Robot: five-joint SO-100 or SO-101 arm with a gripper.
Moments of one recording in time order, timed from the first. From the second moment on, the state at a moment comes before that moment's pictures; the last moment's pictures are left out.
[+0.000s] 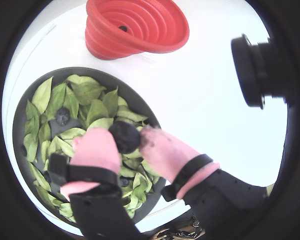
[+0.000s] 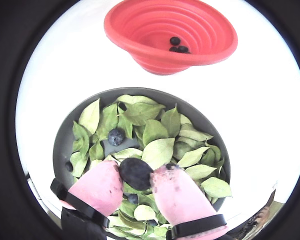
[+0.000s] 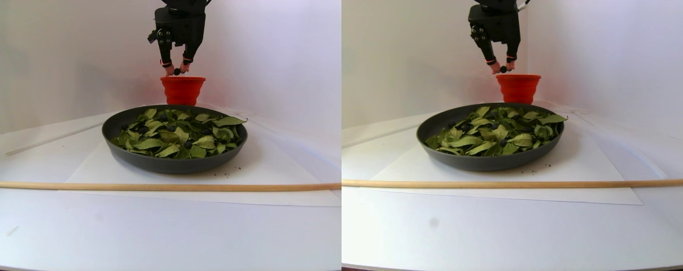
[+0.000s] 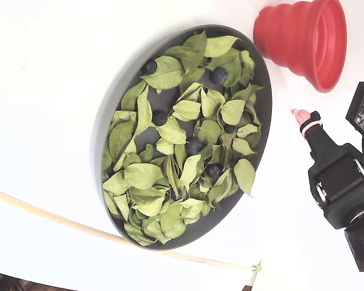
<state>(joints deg) 9.6 102.2 112.9 -0.4 -100.5</state>
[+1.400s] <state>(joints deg) 10.5 86.6 91.4 -4.3 -94.5</state>
